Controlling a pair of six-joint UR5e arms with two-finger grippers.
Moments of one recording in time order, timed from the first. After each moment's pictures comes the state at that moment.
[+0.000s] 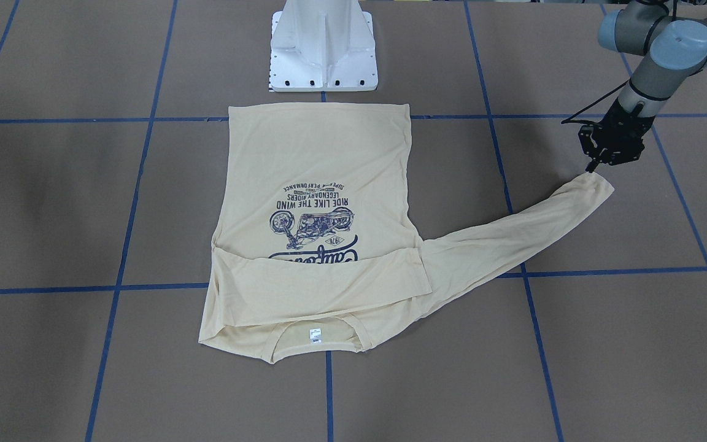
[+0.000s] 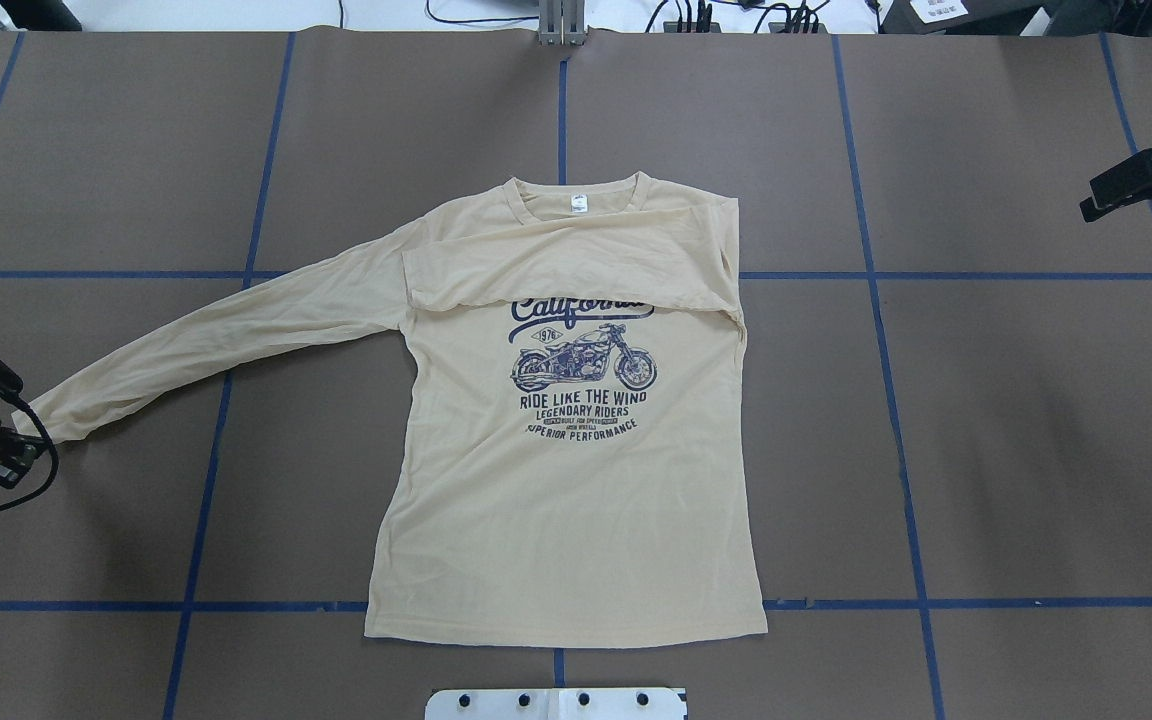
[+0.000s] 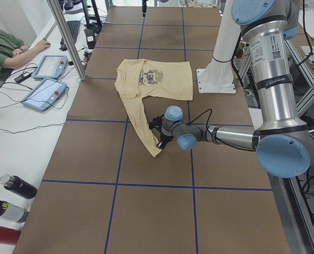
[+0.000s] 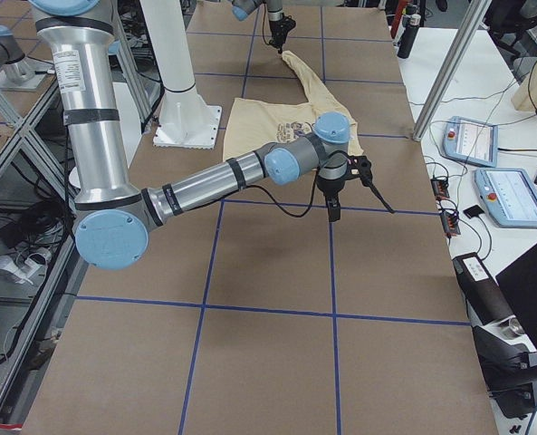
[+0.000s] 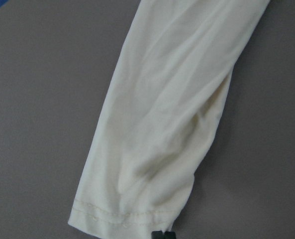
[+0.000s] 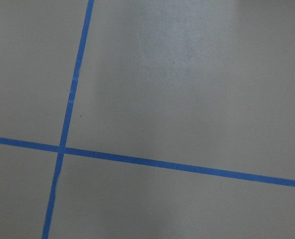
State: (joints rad) left arm -0.74 -1.30 -1.81 -2.36 -1.93 -0.39; right arm 1.25 -1.43 1.83 -1.49 2.25 0.42
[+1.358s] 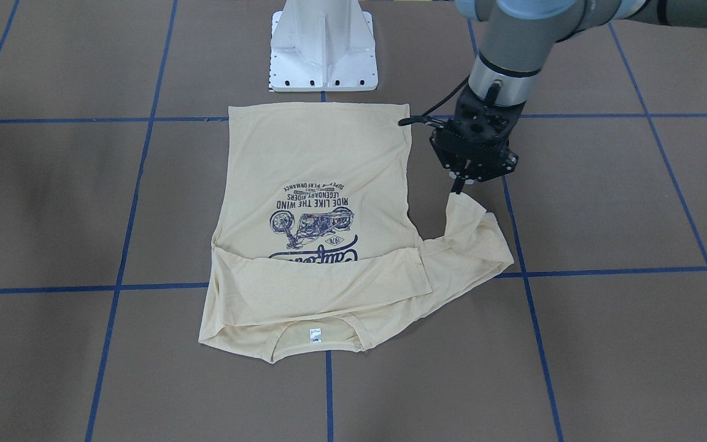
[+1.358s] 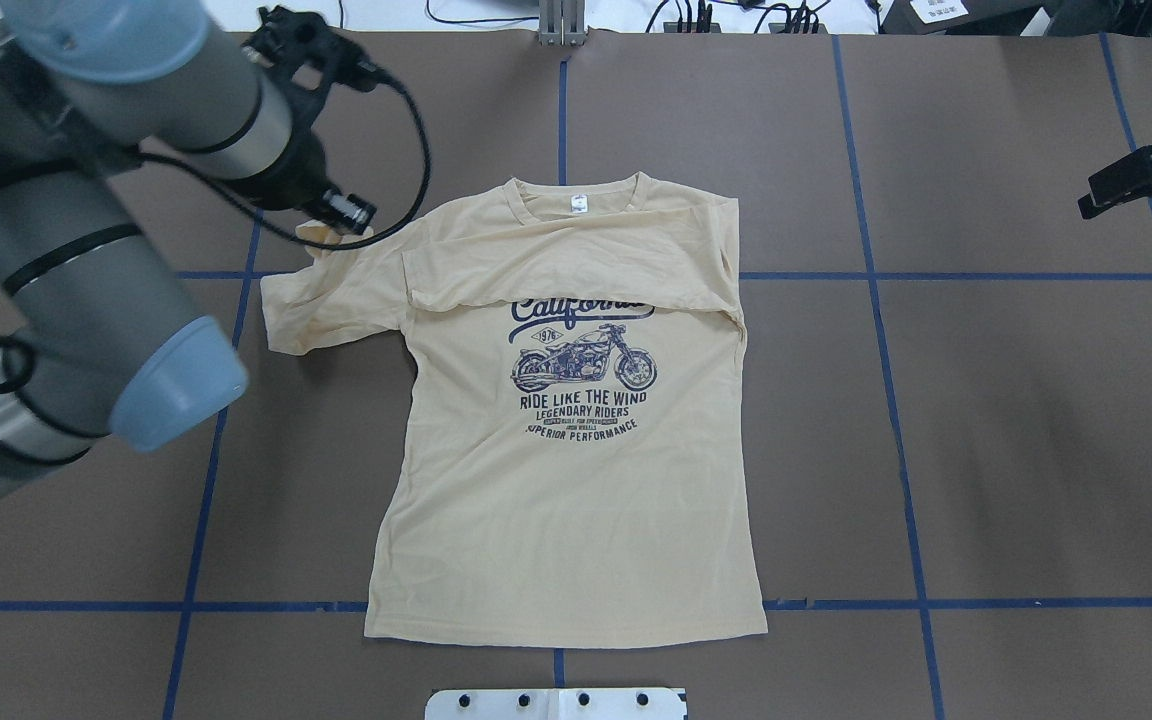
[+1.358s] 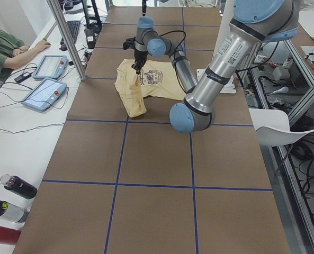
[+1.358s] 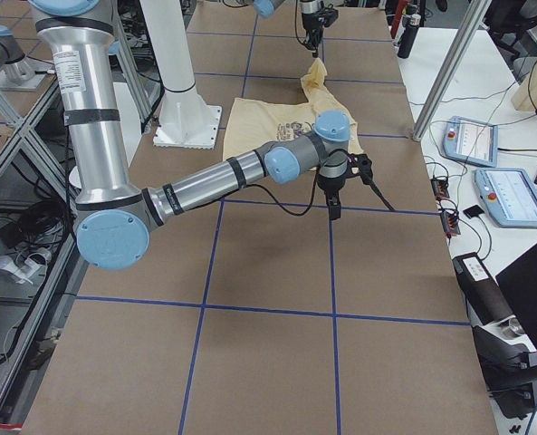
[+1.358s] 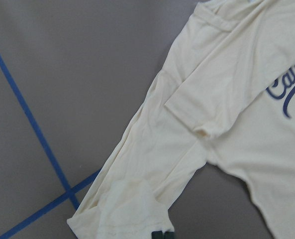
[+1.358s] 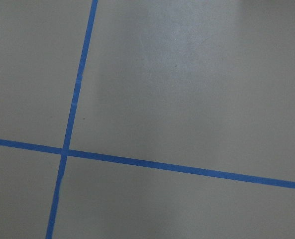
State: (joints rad) left arm -0.80 -2.28 -1.86 -1.38 -1.96 -0.53; right arm 1.25 -1.43 1.84 -1.49 2.25 0.43
